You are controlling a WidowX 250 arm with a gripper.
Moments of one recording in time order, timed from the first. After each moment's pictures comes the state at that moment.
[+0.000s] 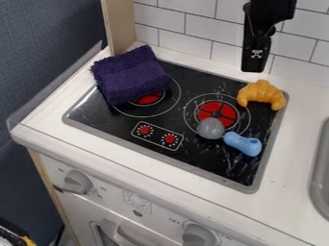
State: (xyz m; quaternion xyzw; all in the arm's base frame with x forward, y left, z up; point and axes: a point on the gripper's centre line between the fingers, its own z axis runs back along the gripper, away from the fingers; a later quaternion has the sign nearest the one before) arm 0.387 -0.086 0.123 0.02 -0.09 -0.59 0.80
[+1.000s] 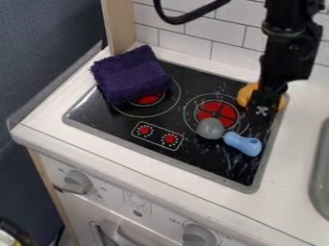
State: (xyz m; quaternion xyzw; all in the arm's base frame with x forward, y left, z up) arm 0.324 -0.127 0.089 -0.02 -0.03 -0.69 0.73
